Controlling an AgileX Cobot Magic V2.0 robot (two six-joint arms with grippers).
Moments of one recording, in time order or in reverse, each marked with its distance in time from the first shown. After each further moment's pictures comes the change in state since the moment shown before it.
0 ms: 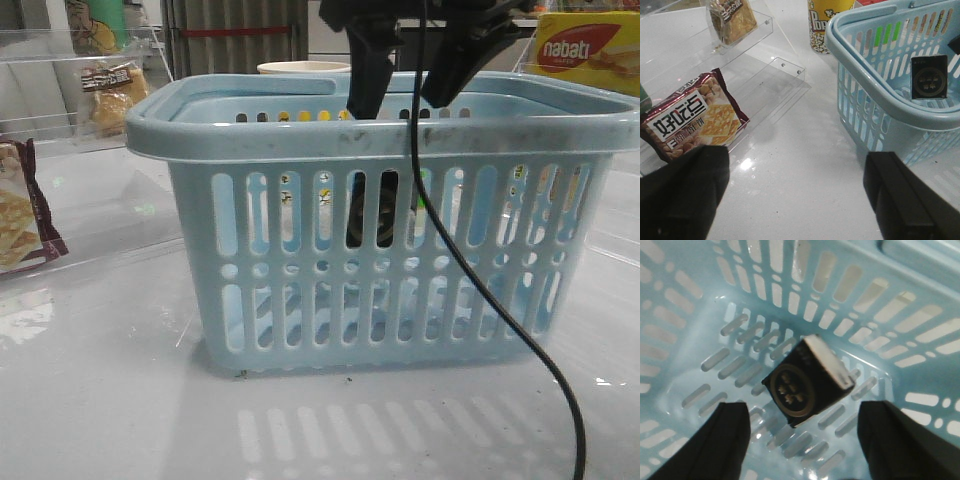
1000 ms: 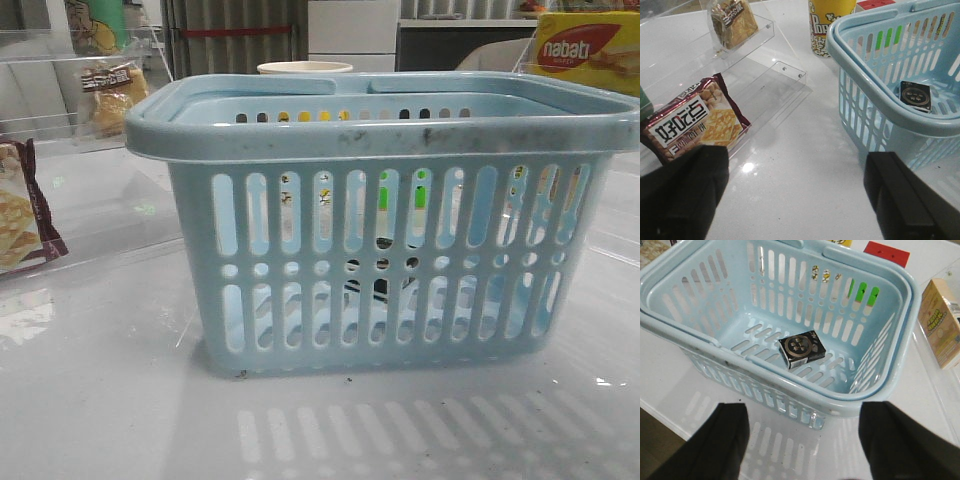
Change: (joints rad) left arm 0.000 0.040 -0.022 0.013 -0.019 0.000; right arm 0.002 -0.936 0.680 -0.017 -0.181 0.000
